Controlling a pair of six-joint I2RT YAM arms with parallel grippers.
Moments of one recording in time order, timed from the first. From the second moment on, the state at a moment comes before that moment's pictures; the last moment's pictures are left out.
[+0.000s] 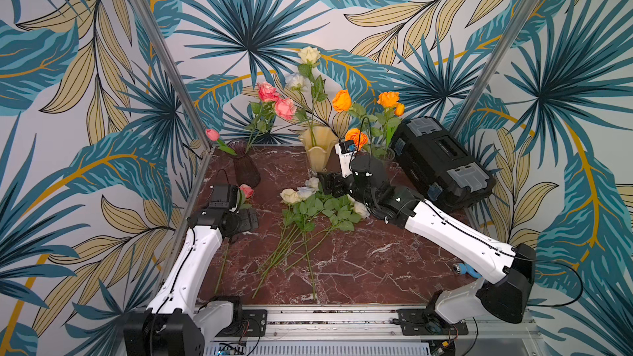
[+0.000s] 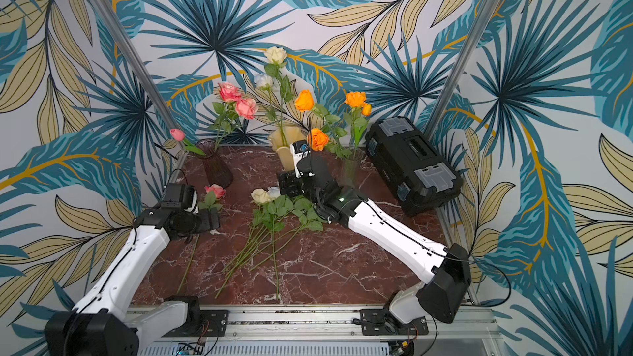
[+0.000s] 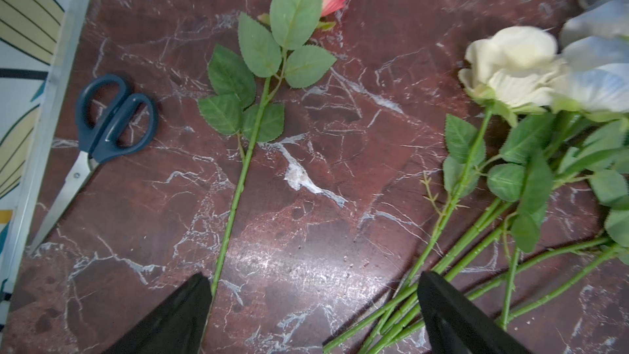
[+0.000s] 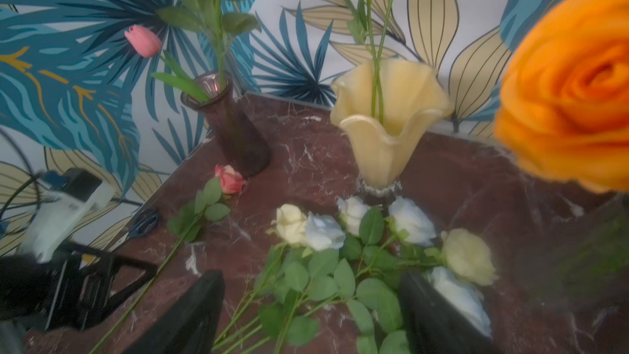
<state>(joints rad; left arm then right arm) 0.02 1.17 0.93 -0.90 -0.04 -0.32 0.80 1.44 1.36 -0.34 0.22 0.32</state>
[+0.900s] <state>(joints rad) 0.13 1.71 1.10 -0.98 -0.14 -0.06 0.66 1.25 1.12 -0.33 0.07 0.45</state>
